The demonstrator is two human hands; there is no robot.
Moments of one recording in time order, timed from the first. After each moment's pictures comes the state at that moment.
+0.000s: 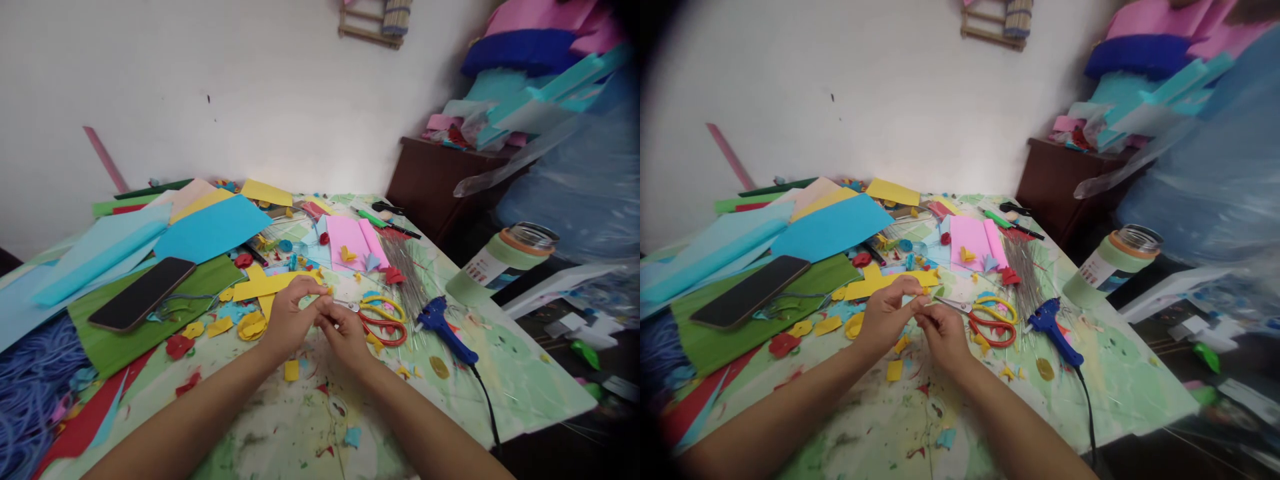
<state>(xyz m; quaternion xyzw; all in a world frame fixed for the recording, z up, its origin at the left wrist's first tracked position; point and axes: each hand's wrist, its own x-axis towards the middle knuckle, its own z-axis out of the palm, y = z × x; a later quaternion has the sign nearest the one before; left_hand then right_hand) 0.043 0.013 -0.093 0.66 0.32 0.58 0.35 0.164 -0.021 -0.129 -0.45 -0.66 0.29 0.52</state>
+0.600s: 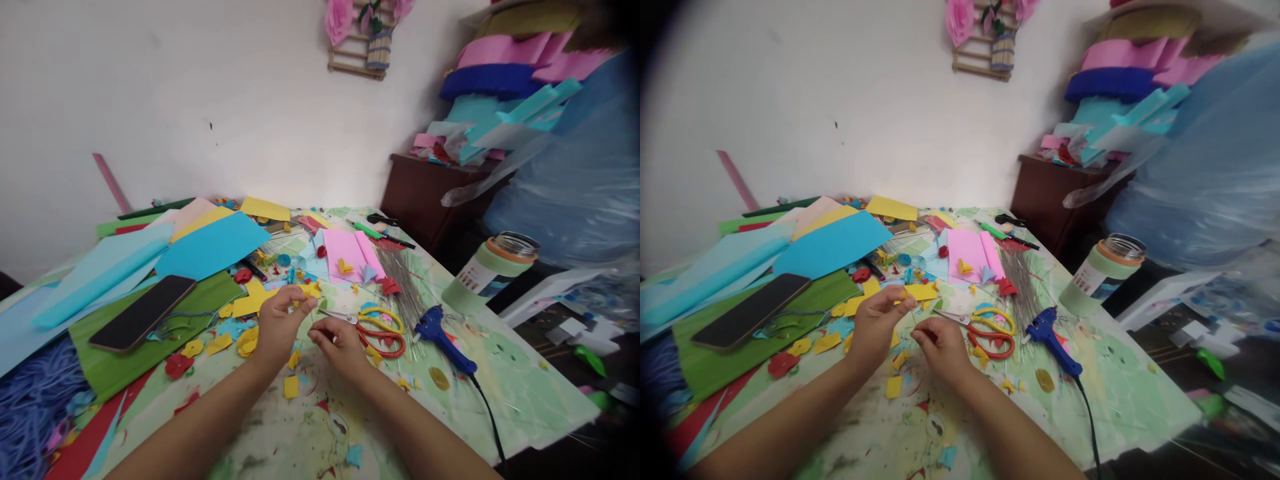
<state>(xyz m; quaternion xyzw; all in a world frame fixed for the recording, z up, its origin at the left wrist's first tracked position) 0.041 0.018 -0.089 0.55 0.37 0.63 0.40 0.165 -0.019 -0.129 -0.47 -0.66 0.32 0.49</state>
